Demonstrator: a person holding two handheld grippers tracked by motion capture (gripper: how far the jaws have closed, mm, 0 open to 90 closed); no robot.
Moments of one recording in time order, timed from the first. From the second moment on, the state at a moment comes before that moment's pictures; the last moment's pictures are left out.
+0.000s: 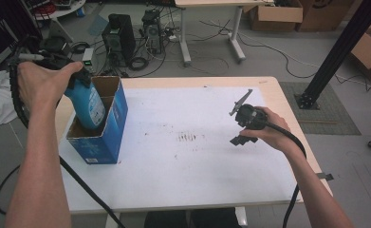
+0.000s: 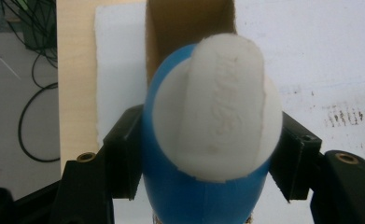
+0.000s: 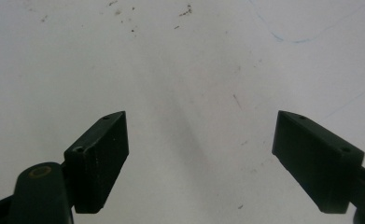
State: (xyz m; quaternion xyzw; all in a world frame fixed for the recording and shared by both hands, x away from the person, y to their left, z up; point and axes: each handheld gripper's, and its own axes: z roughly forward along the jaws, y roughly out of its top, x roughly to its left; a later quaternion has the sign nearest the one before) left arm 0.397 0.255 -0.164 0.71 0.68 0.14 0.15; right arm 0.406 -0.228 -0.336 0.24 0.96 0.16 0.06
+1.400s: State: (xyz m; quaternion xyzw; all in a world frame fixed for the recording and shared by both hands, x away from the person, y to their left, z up) left arm 0.401 0.248 -0.270 0.68 0.71 0.13 0.13; right arm 0.399 -0.238 -0.360 0.25 0.95 0.15 0.05
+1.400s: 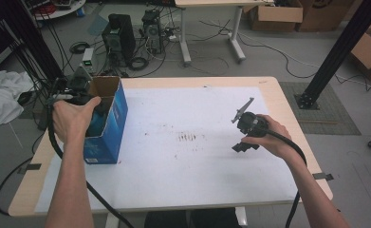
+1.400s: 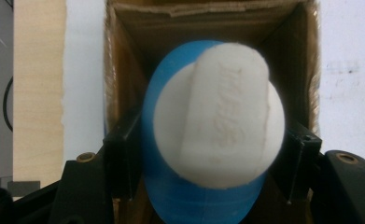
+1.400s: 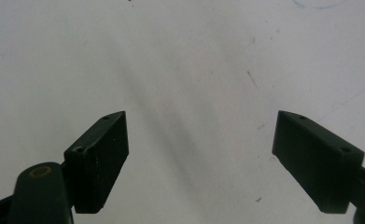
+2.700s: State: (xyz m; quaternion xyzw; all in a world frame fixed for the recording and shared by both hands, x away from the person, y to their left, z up) left arm 0.396 0.244 -0.281 0.68 0.71 0.14 0.13; right arm 0.399 -0.236 -0.364 0.25 0.96 0.15 0.05
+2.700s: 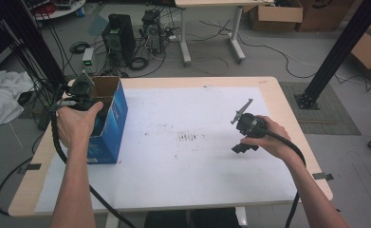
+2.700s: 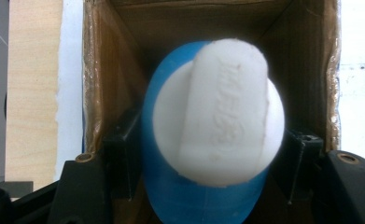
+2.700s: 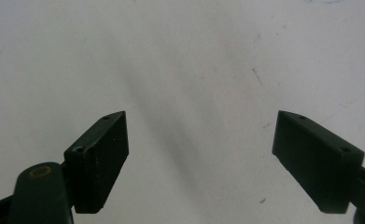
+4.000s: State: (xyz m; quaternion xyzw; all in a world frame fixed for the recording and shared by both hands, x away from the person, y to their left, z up) left arm 0.393 0.245 -0.270 0.68 0.71 0.15 0.14; right arm 0.399 -0.235 -0.369 0.25 0.96 0.14 0.04
